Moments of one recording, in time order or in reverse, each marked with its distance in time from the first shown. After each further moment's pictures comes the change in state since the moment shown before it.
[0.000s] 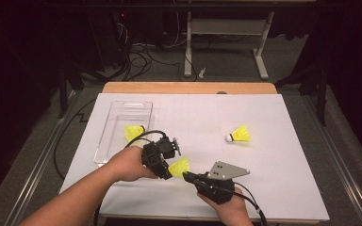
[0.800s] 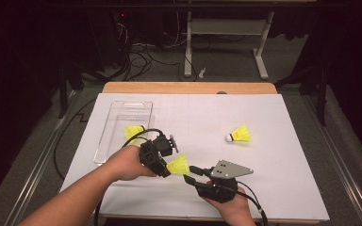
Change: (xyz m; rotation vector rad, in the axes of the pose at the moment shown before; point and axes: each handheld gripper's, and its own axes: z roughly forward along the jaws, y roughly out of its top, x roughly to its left) left arm 0.008 0.001 -0.003 -0.030 0.011 -0.052; right arm -0.006 0.000 -0.006 0.002 -0.034 0.007
